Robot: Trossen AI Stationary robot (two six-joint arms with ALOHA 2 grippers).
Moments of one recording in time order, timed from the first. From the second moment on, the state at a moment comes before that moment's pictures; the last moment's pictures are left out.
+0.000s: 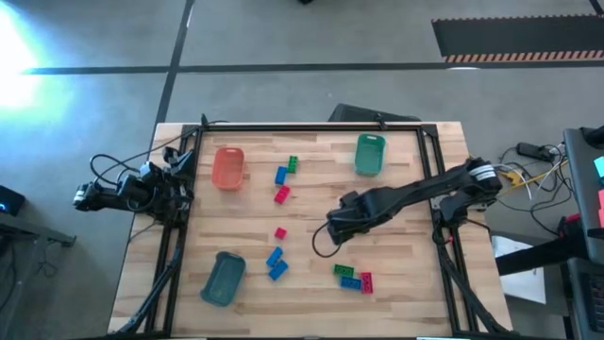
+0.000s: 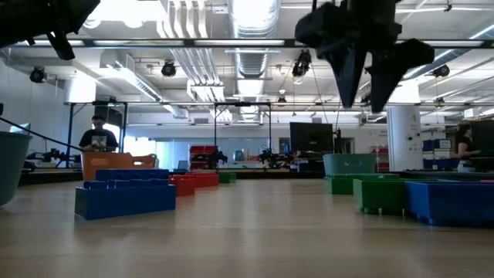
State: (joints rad) left arm -0.14 0.08 0.01 0.91 -0.58 0.22; right arm 0.21 1.74 1.38 -1.13 0.05 1.33
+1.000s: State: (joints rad) left arm -0.14 0.08 0.01 0.90 -0.58 0.22; right arm 0.16 1.82 1.15 -0.97 0.05 1.24
